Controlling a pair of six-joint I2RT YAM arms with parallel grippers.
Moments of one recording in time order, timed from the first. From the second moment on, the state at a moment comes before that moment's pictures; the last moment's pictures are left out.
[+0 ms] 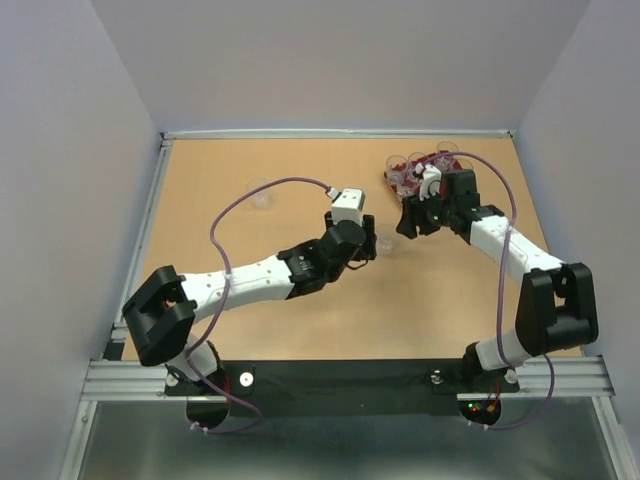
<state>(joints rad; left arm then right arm) -1.07 1.53 1.04 0.04 -0.52 -0.59 0.18 1.47 0.97 -0.28 -0.42 -0.09</state>
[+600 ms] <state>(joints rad) -0.93 1.07 0.84 -0.03 -0.54 -0.45 0.19 1.62 0.99 -0.27 -0.45 -0.05</state>
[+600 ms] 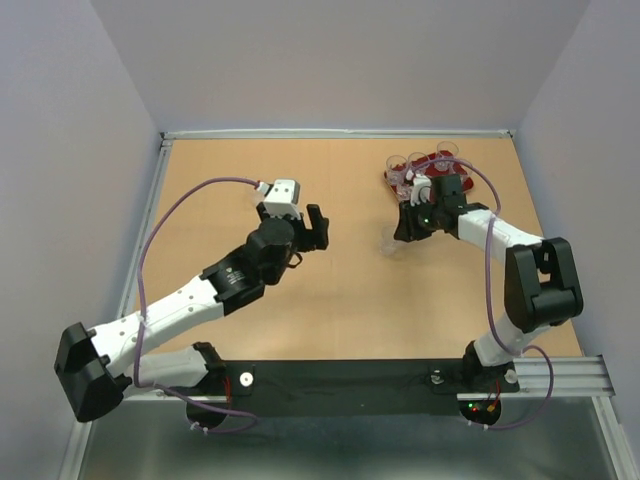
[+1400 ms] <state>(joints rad) -0.81 0.74 0.73 -0.18 -0.69 -0.09 -0.02 1.56 1.04 -0.25 -0.21 -0.06</state>
